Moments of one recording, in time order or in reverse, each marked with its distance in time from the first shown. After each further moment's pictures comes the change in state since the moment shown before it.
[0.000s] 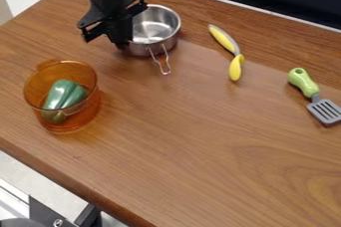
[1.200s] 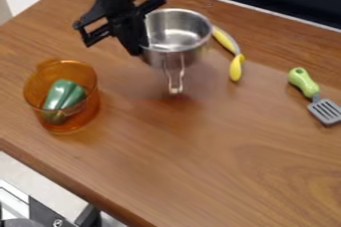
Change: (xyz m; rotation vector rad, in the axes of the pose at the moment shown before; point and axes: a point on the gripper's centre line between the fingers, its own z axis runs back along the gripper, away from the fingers) arm -0.080 0.014 0.066 -0.133 0.186 -0.174
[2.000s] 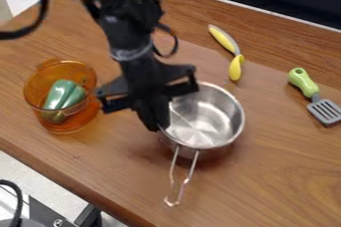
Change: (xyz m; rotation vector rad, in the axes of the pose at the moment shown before) arm -0.075 0.023 -0.040 0.080 0.012 -0.304
